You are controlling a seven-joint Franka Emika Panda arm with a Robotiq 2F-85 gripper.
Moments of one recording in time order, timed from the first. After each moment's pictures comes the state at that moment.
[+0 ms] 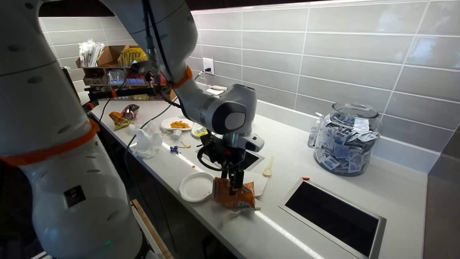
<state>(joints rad) -0.03 -0.09 0.05 -2.72 -0.01 2.41 0.42</state>
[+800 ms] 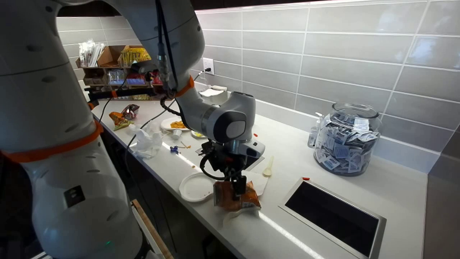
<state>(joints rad) -0.03 -0.02 0.04 -2.74 -0.07 2.52 0.44</state>
